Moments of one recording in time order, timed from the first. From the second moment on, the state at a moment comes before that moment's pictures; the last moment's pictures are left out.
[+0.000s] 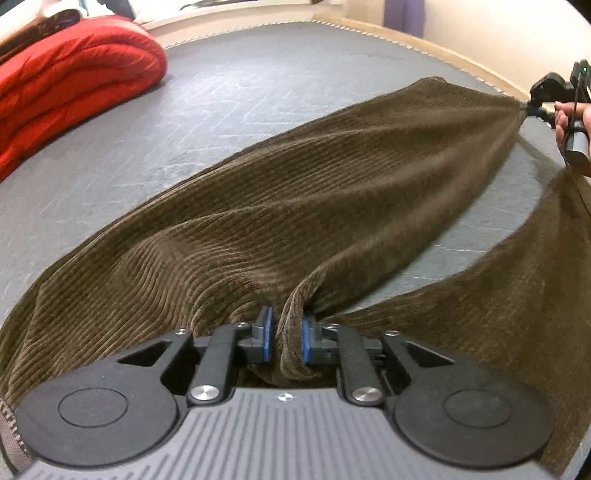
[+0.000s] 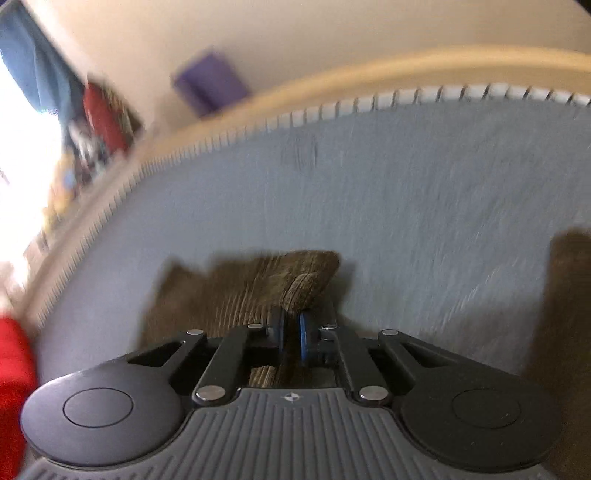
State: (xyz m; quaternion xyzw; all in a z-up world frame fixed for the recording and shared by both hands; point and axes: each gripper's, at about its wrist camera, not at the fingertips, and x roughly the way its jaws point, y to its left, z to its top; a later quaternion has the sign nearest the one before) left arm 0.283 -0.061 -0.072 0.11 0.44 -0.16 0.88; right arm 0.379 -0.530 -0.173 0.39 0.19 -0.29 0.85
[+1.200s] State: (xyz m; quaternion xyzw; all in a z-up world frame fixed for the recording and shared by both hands) left arm 0.210 0.242 0.022 -0.09 0.45 0.02 0.89; right arm 0.197 -0.204 0.013 0.24 0.22 0.05 0.94
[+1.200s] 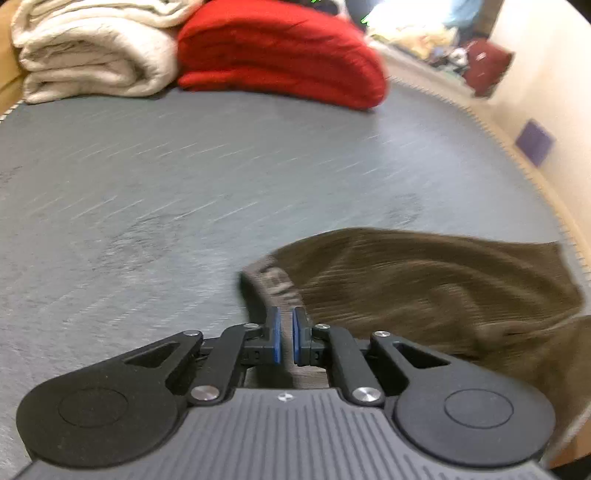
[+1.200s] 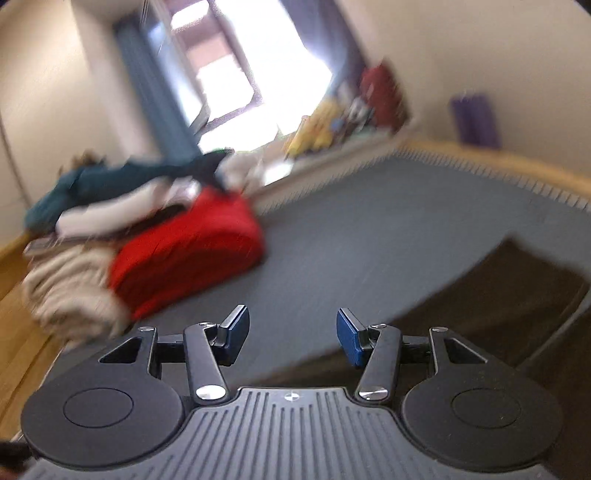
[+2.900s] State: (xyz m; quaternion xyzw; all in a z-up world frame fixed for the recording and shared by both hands) left arm 0.149 0.207 -0.053 0.04 0.63 -0.09 0.77; right arm 0.245 -0.191 0.020 0.24 0.22 0.00 0.95
